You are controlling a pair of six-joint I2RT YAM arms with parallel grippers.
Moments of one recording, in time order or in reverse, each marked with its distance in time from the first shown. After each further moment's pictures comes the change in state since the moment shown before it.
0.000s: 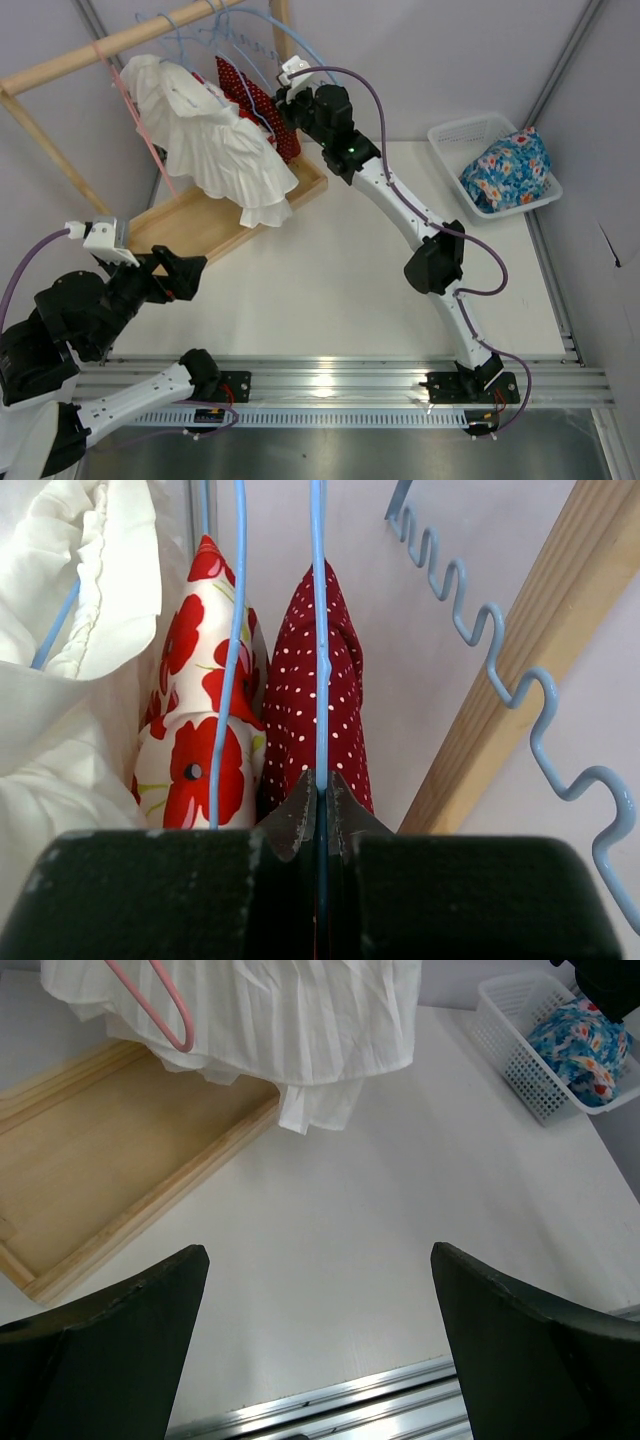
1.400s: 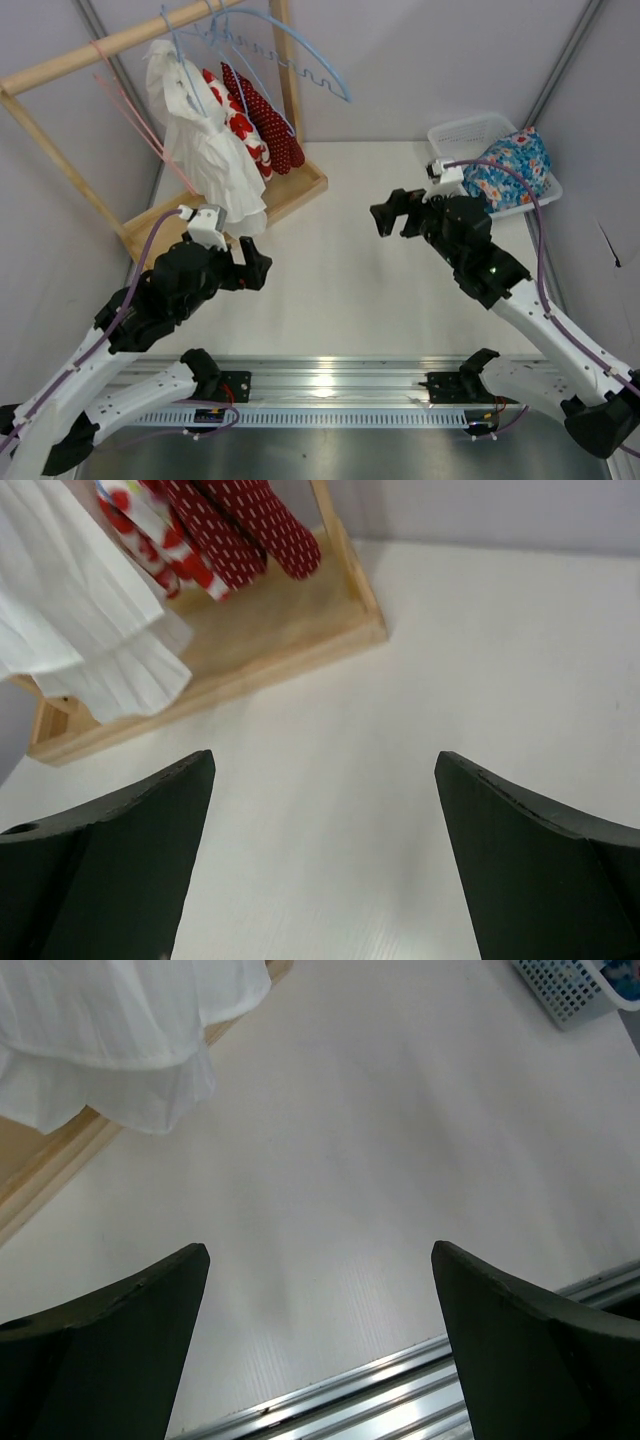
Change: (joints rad) left arm 0.058 0.119 -0.359 0.306 0.196 -0.026; right arm -0.059 -1.340 -1.491 -0.100 0.214 0.452
